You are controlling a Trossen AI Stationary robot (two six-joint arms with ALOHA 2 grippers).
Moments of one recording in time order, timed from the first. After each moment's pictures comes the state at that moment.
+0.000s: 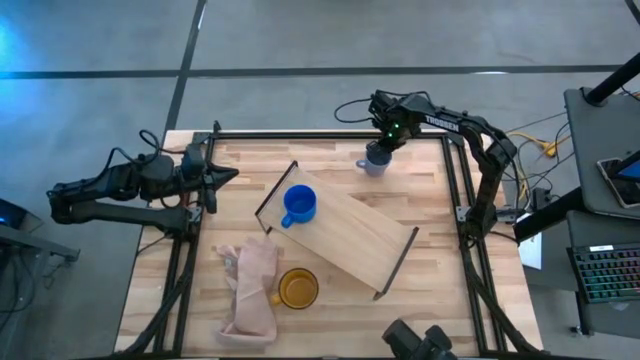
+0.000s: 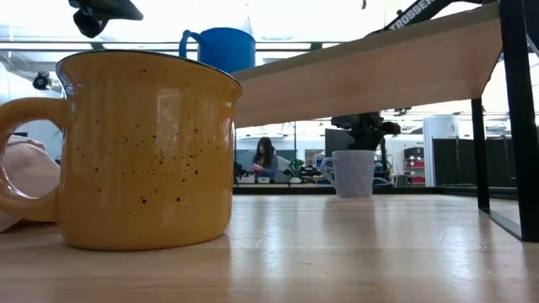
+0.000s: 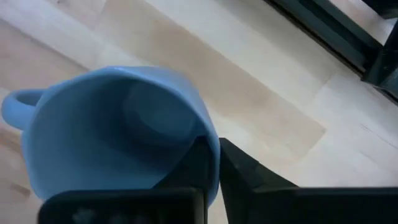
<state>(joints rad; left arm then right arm) 0.04 0.57 0.86 -0.64 -0.35 -0.26 -0.77 1.86 1.47 -1.07 -0.01 0.19</state>
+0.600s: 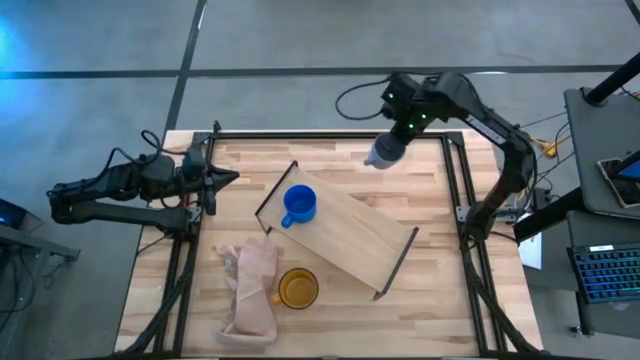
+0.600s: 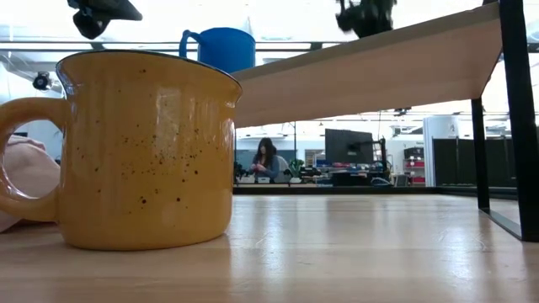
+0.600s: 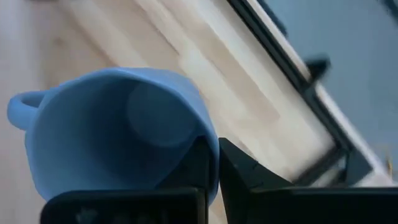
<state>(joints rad) 0.04 0.58 0.86 -0.66 -0.32 -0.28 -0.52 1.67 1.99 -1.58 0.06 0.12</state>
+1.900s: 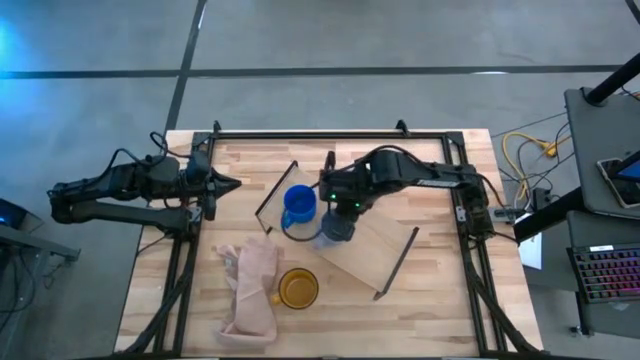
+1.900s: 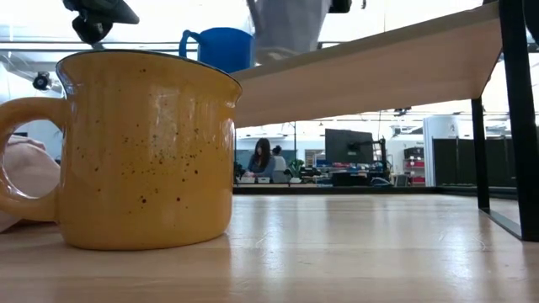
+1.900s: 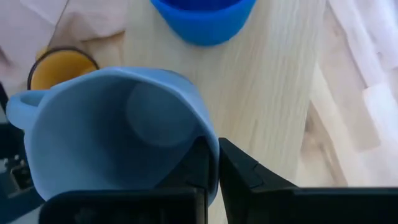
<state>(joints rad) 0.04 0.59 0.86 -0.70 -0.21 -0.33 0.08 2.02 2.34 -1.57 0.03 0.48</state>
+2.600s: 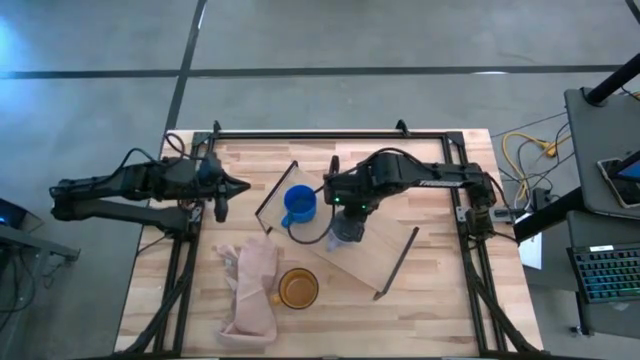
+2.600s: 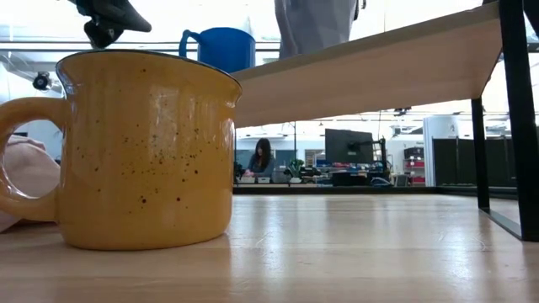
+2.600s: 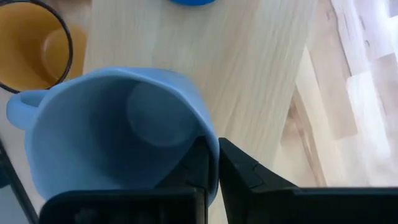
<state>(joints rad) 0.04 0.65 0.86 -0.66 -0.21 -0.33 0.07 1.96 2.20 -1.57 0.06 0.40</state>
